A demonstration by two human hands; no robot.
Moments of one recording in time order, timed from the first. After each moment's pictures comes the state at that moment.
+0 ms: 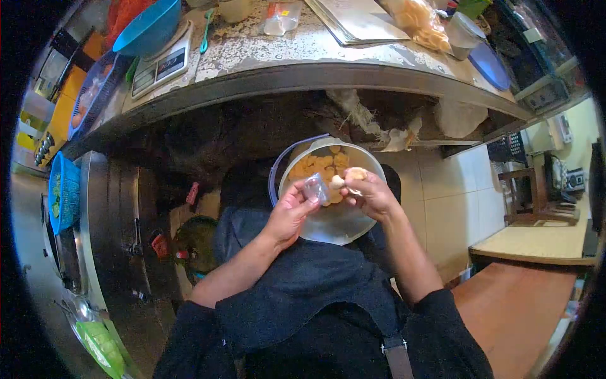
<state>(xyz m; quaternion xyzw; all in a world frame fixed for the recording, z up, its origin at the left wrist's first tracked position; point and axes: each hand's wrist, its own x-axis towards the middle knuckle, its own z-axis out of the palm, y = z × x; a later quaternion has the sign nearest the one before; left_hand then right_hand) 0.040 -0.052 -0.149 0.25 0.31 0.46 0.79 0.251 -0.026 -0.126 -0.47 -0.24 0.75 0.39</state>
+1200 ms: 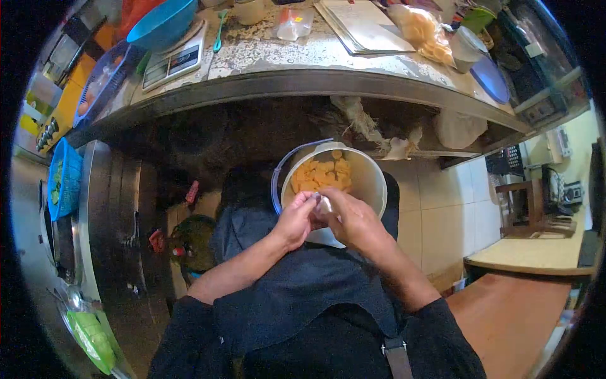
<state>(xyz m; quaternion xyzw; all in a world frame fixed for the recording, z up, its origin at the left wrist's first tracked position) 0.049 -0.057 -0.144 0.11 0.36 0.41 0.83 0.204 -0.068 -0.069 -0.53 -0.76 0.30 0.25</state>
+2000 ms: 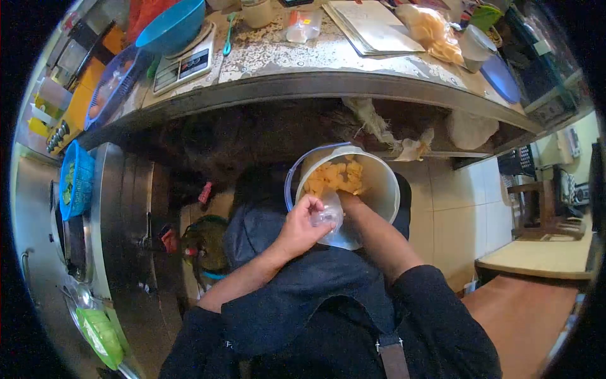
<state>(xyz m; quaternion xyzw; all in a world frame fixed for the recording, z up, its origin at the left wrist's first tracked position) 0.033 -0.074 -0.148 0.51 0.45 0.45 0.58 0.204 0.007 -0.267 -0.56 -0.74 0.36 -0.06</state>
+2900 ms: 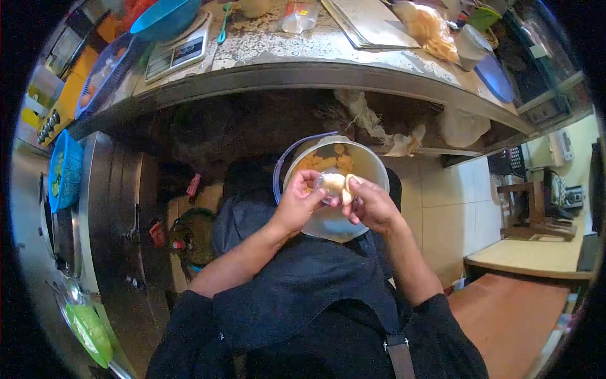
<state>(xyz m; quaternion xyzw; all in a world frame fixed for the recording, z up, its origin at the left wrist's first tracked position) 0.048 -0.046 -0.133 0.32 0.38 0.46 0.74 0.237 -0.045 -0.094 -0.40 -0.29 0.80 0.34</state>
